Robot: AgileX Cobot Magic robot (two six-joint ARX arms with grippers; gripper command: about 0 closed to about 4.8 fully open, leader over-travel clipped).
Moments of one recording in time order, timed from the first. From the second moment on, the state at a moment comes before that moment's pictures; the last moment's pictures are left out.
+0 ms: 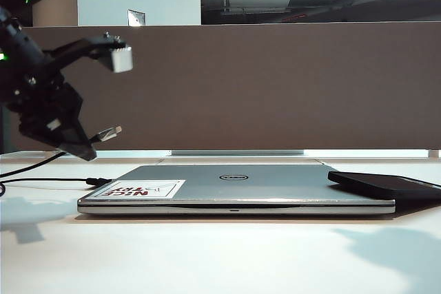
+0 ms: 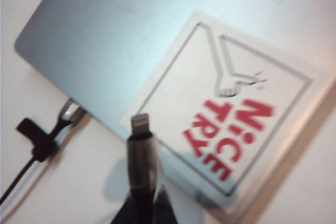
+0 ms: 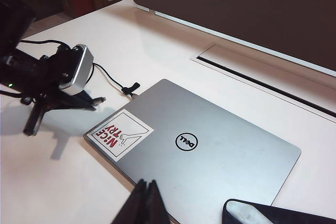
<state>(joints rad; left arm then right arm) -0.39 1.29 0.68 -0.19 0.11 0.64 0.60 0.50 0.74 -0.49 -0.08 -0.02</state>
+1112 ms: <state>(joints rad) -0.77 1.17 0.68 0.00 0.12 -0.30 0.18 0.53 0.74 -0.61 -0.18 0.32</state>
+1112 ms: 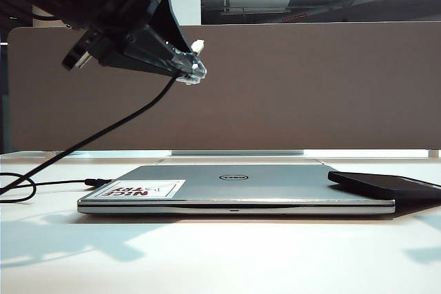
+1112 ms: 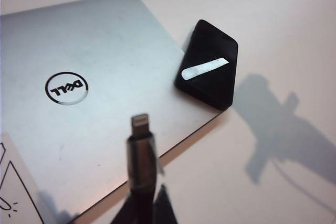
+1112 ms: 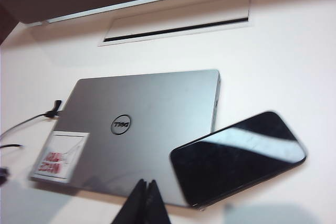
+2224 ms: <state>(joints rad) -0.77 1.17 0.68 0.10 0.12 -0.31 -0.06 1.14 0.73 -0.58 -0.62 0.51</state>
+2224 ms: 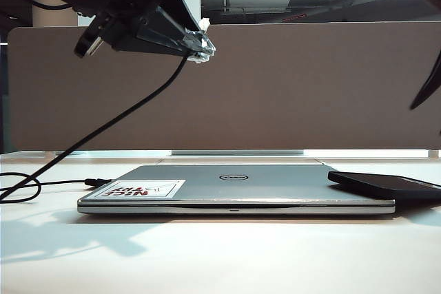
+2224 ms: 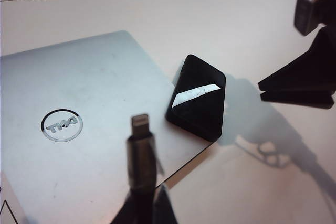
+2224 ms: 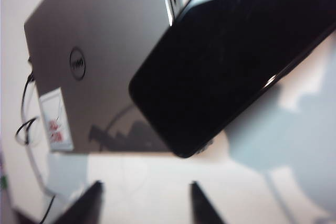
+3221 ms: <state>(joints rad) -0.77 1.17 0.68 0.10 0.12 -0.31 -0.06 1.40 0.73 -0.44 -0.58 0.42</state>
